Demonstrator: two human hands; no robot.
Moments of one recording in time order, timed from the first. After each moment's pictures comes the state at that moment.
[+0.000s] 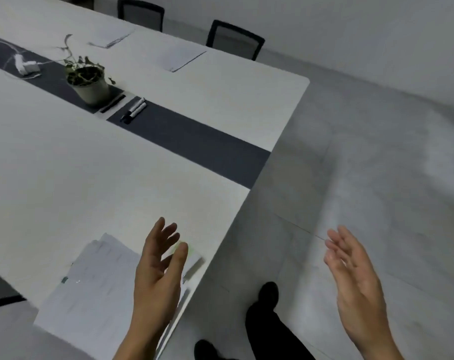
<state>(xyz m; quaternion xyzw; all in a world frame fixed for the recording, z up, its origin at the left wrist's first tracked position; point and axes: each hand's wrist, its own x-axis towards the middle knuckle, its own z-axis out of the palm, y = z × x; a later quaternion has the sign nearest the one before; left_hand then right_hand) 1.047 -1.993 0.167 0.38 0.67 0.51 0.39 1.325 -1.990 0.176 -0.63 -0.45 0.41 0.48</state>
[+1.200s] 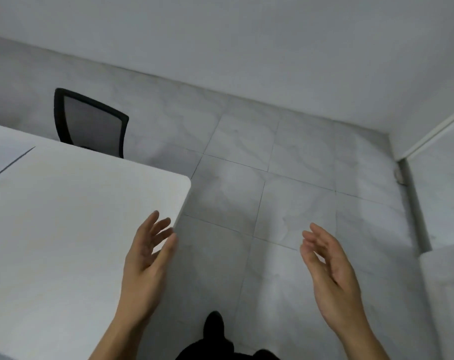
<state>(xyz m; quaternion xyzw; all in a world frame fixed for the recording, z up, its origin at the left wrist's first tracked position) 1.462 -1.304 0.171 0.44 0.58 0.48 0.48 1.739 -1.367 0.183 -0.71 -0.39 0.34 0.48</state>
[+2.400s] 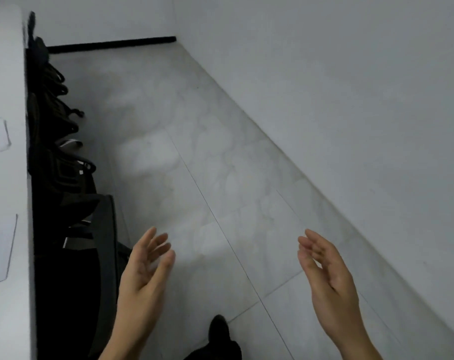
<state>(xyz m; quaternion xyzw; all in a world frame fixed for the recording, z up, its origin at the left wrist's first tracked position) 1.382 -0.485 0.152 0.19 0.67 0.67 0.24 1.613 -0.337 0.192 -0.49 -0.63 0.50 0.34</state>
